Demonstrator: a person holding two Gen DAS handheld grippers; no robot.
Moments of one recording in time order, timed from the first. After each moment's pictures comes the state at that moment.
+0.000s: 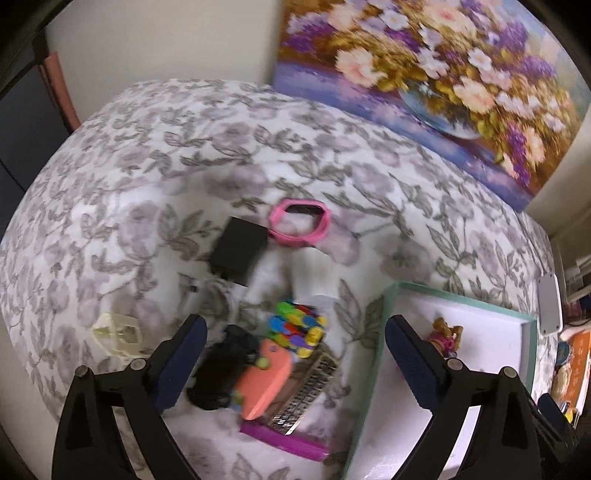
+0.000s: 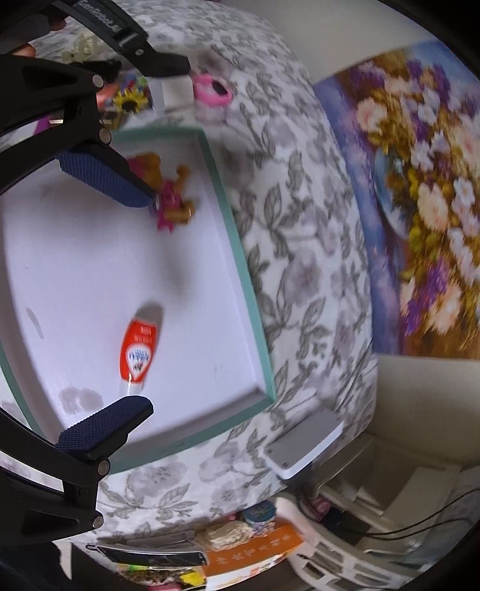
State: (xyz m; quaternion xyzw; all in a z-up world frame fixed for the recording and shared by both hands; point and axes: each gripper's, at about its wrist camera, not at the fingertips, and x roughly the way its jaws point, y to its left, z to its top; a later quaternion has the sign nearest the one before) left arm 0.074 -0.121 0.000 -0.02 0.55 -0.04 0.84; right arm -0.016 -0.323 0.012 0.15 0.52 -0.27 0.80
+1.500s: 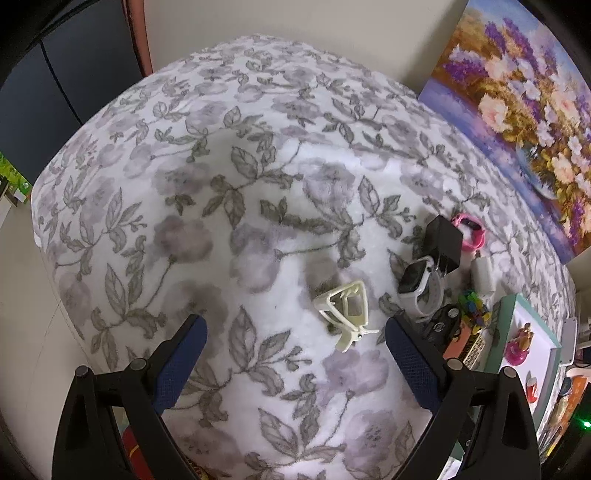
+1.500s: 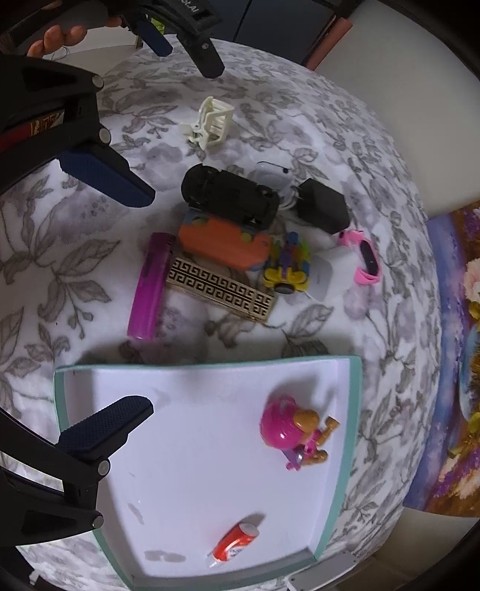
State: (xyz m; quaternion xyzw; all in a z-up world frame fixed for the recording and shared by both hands) left arm 0.052 0.071 -0.015 -0.09 0.58 0.05 0.80; right arm -0.012 -0.152 -0.034 0.16 0.60 -0.08 0.78
